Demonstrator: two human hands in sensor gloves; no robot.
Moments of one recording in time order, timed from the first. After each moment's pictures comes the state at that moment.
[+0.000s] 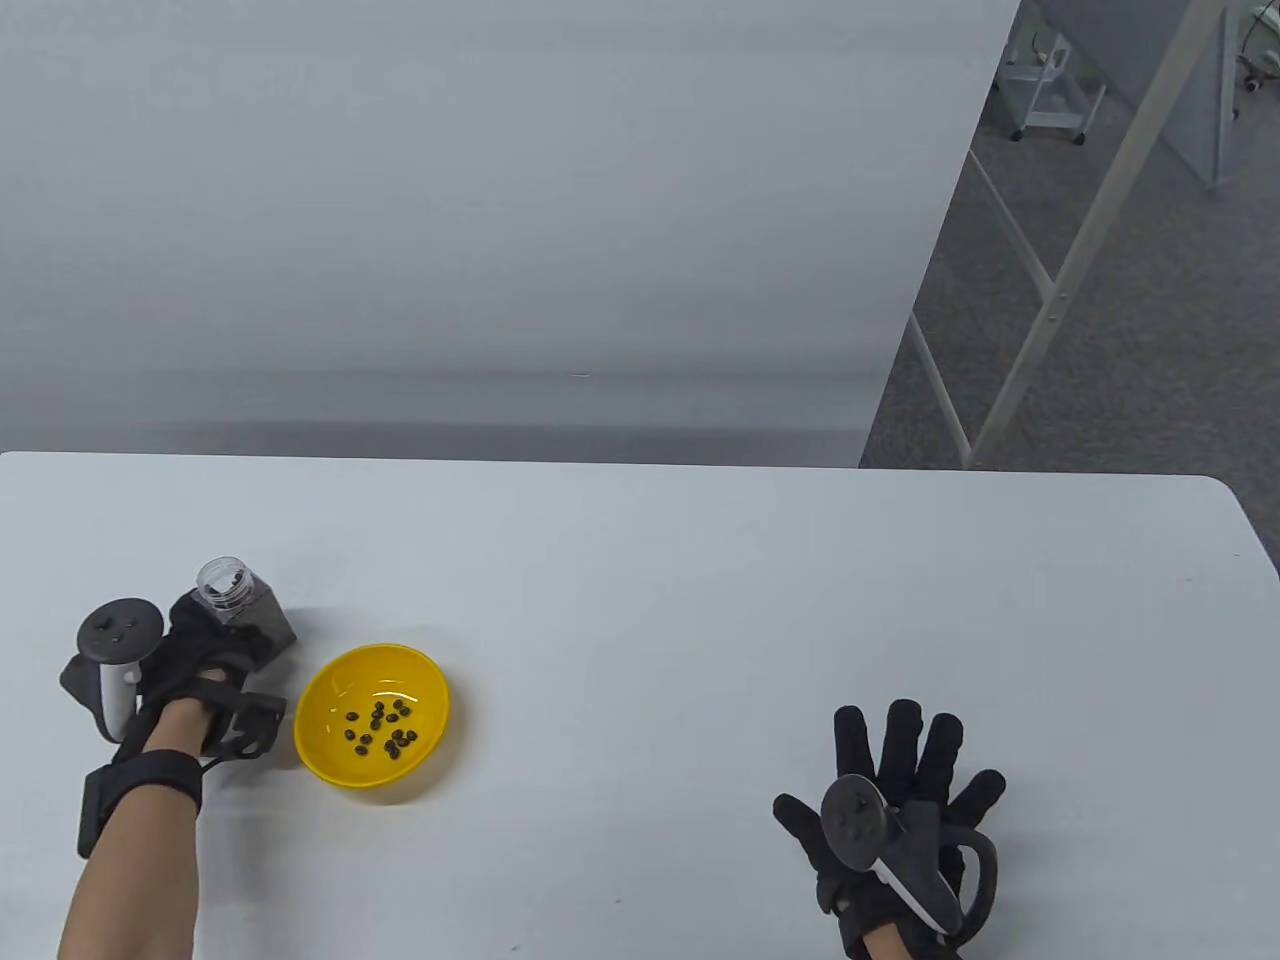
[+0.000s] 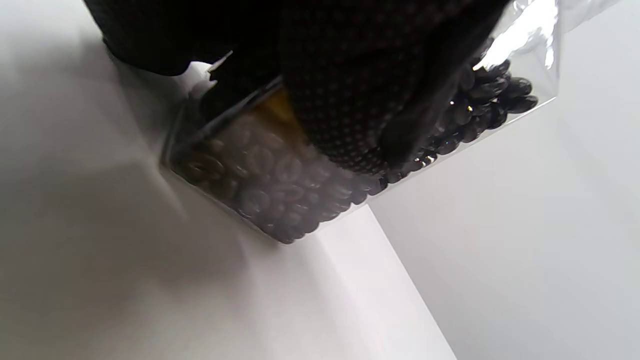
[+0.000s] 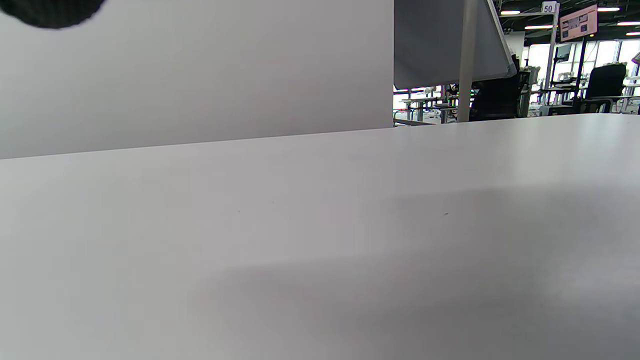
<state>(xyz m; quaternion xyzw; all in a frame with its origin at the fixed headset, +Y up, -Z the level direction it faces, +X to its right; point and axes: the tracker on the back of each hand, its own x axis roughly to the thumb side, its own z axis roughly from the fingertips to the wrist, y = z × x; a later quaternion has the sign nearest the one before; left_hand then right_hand) -0.475 -0.808 -0.409 0.03 0.23 0.45 0.86 0.193 -0.753 -0.257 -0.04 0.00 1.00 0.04</state>
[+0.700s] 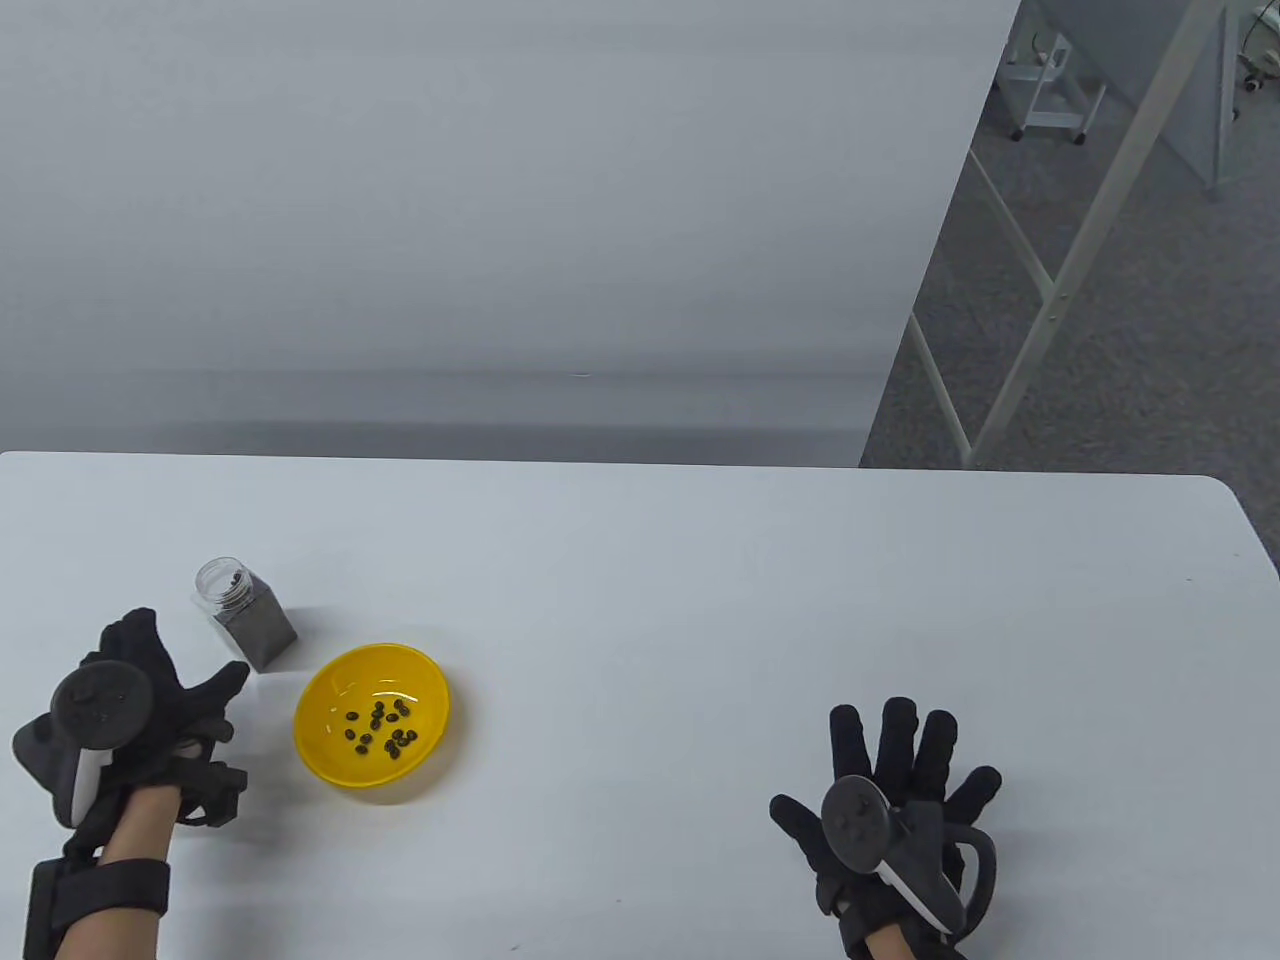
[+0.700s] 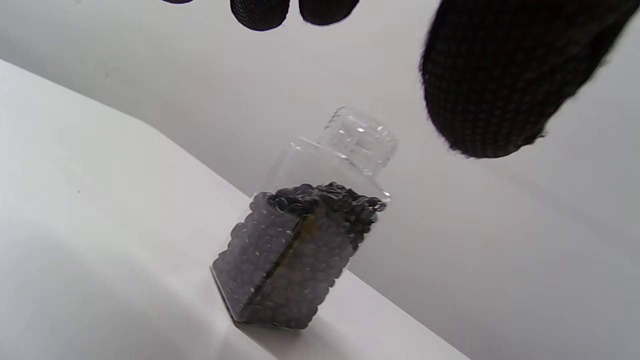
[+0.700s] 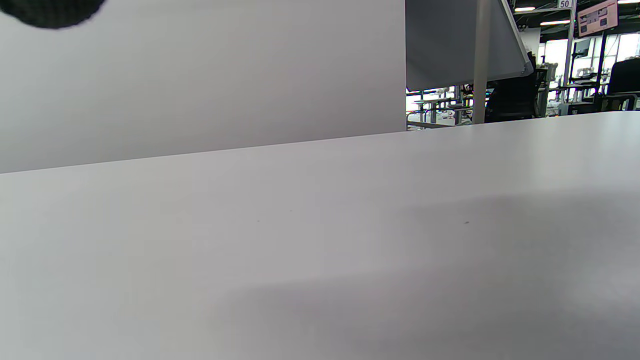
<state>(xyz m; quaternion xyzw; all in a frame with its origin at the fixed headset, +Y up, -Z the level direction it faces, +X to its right) -0.444 -0.736 -0.312 0.15 0.16 0.24 0.95 0.193 -0.748 -0.256 -0.02 -0.01 1.00 0.06</state>
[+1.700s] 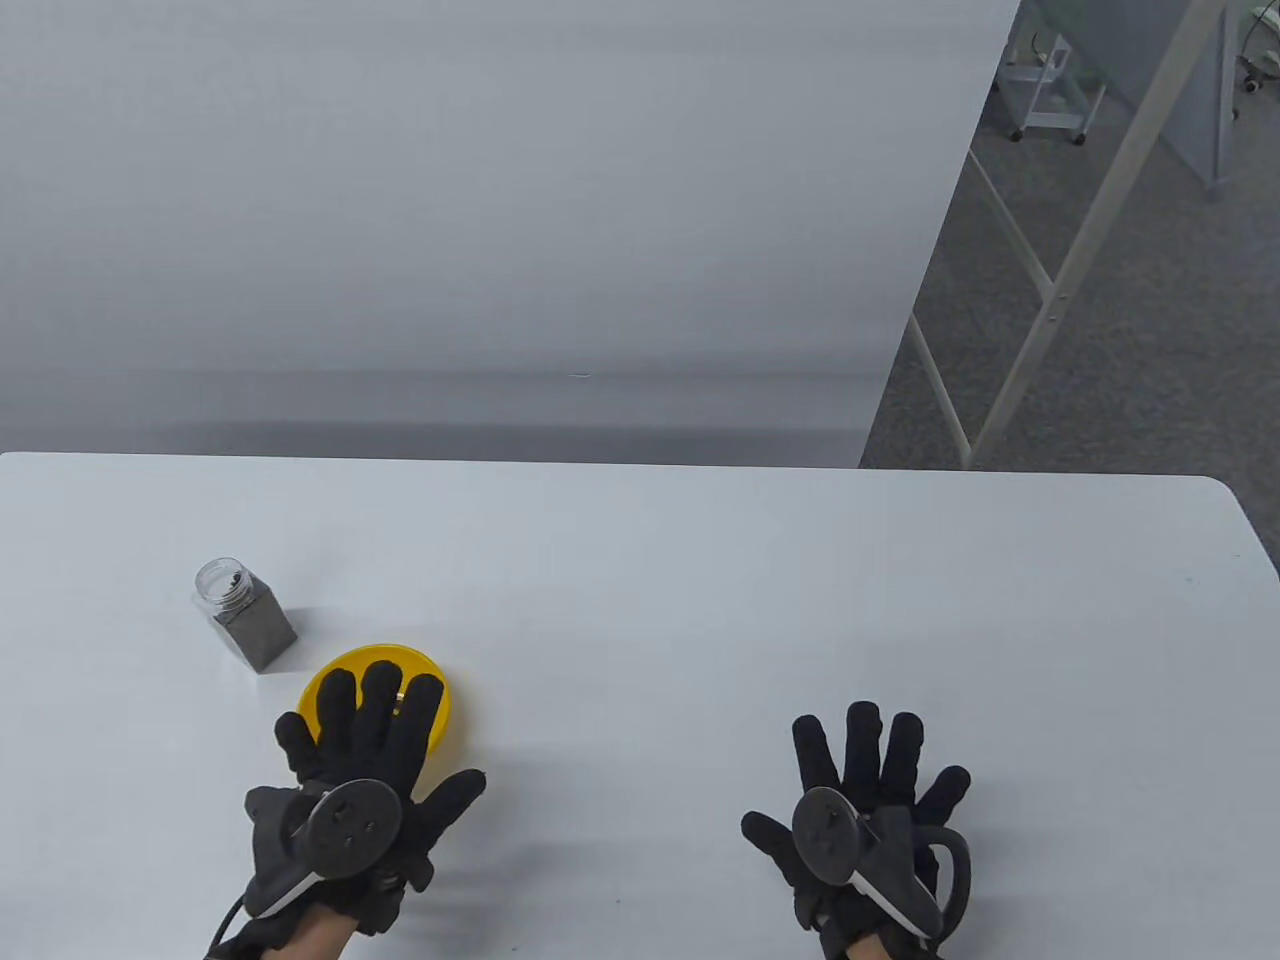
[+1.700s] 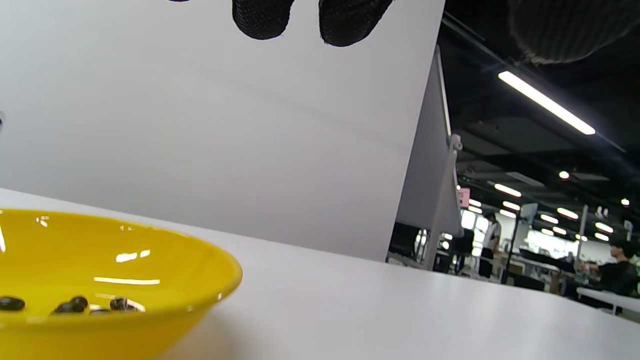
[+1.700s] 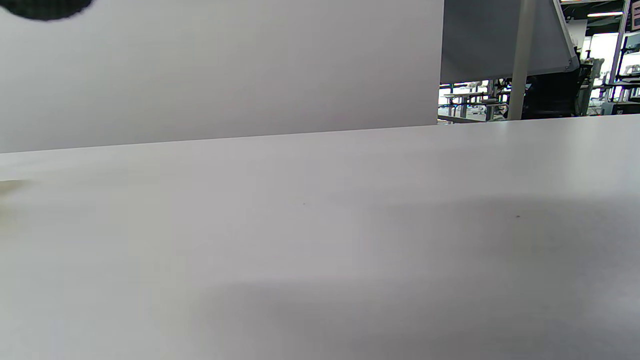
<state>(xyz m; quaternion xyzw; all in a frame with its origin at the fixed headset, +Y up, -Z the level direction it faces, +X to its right) -0.242 -0.720 -0.257 0.13 -0.12 0.12 0.98 0.169 -0.752 -0.253 0.02 0.01 1.00 0.04</state>
